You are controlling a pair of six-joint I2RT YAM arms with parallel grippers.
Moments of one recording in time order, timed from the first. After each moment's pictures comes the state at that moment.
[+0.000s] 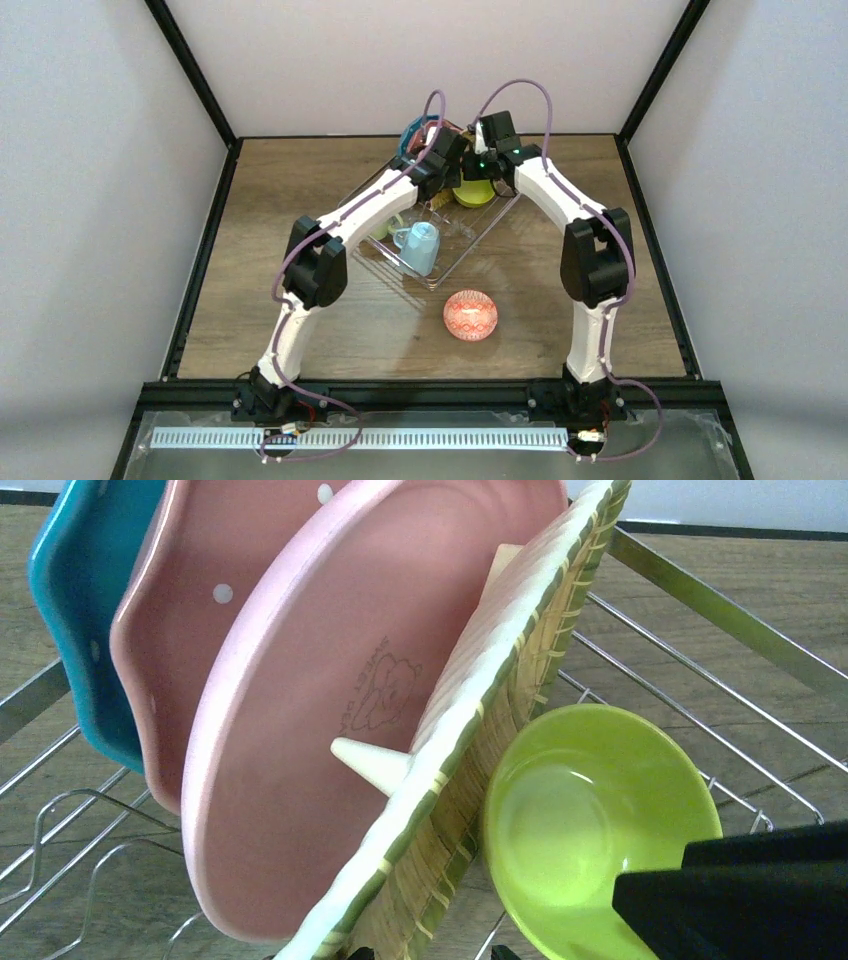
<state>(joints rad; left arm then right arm) -0.69 2.26 2.11 -0.67 -0.39 -0.53 0.36 2.01 1.72 -0.51 -0.07 0.19</state>
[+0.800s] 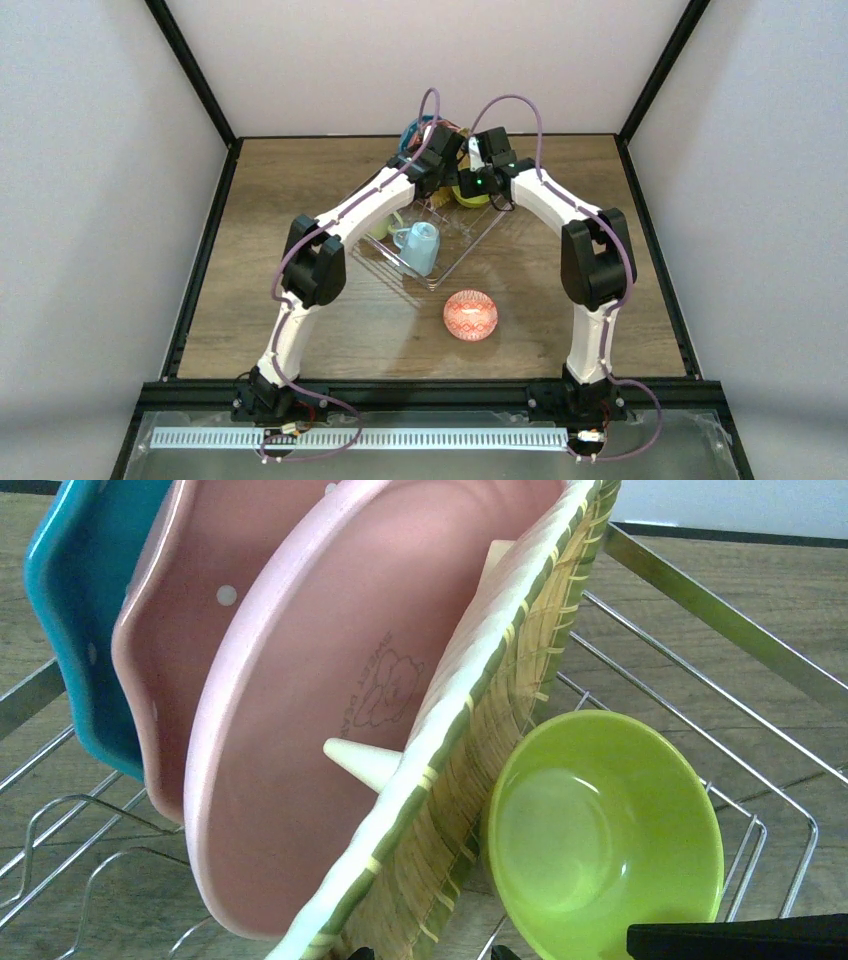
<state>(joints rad) -0.67 2.26 2.11 -0.67 -0.35 -0.54 0.37 1.98 1.57 -0.44 -0.10 0.08</state>
